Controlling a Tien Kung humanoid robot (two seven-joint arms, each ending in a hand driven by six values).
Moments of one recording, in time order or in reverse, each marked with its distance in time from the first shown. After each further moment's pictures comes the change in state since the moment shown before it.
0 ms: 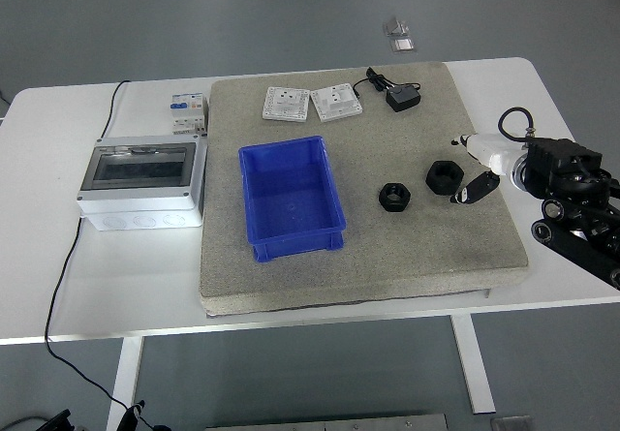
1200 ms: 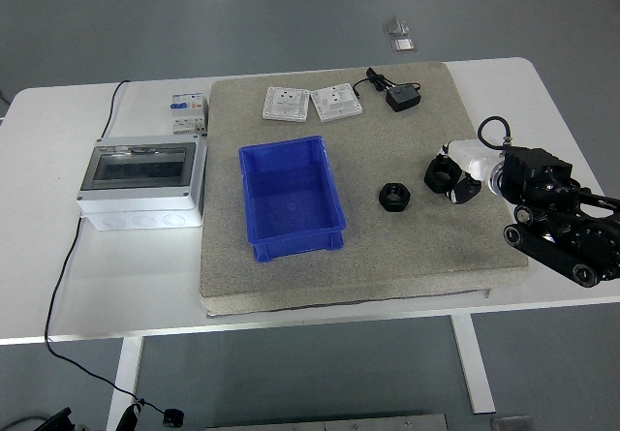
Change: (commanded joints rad) left arm -0.002 0.000 -0.007 -0.001 0.027 0.000 0.000; right arm 0.048 0.097 -0.110 -0.157 0.096 -0.172 0.104
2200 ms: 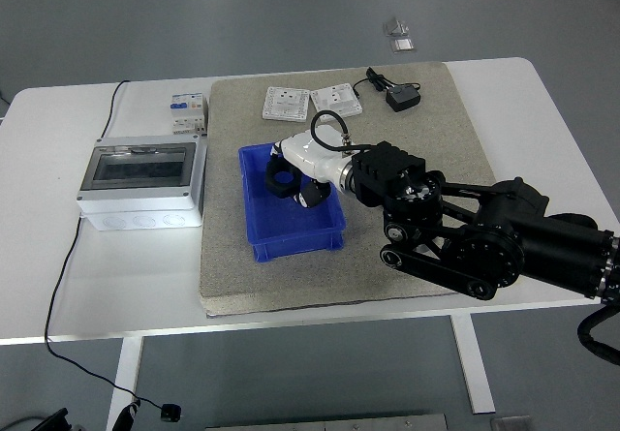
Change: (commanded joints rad) left arm 0.002 0.007 -0.012 -0.001 0.022 0.002 0.005; right arm 0.157 0.306 -0.088 0.165 -0.190 0.065 -0.073
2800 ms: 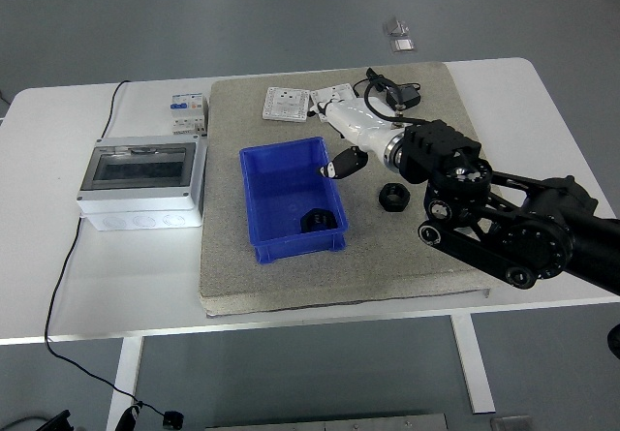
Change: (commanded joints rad) left arm 0.004 -0.006 0.011 0.002 -0.020 0.001 -0.013; right arm -0.113 -0.167 0.226 0.062 0.037 -0.034 -0.040
